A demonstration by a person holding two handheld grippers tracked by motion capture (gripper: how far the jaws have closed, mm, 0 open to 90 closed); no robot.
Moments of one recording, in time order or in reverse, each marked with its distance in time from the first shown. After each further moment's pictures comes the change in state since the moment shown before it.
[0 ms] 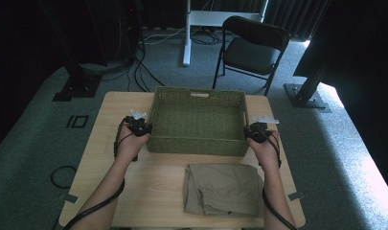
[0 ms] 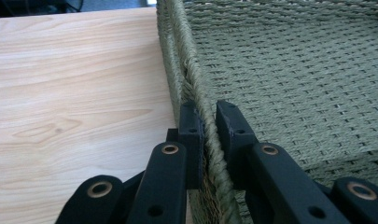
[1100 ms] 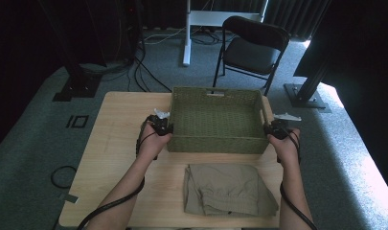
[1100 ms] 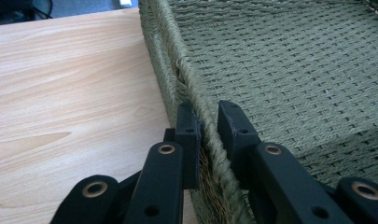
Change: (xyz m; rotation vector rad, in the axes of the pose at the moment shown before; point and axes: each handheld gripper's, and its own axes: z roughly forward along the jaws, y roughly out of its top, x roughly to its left) left arm -0.061 0.013 0.020 0.017 -0.052 0.053; right arm -0.070 -0.002 -0.001 0.015 -0.051 0.053
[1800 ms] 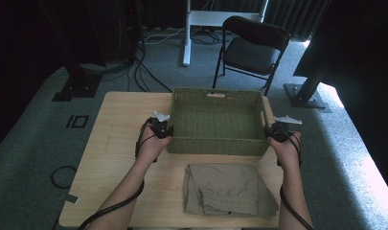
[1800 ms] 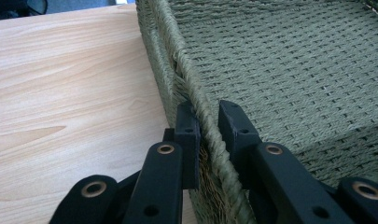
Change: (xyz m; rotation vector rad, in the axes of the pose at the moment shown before) left arm -0.003 -0.008 -0.004 -0.003 -0.008 0.015; right arm 0.002 -0.008 -0.006 -0.002 -0.007 0.015
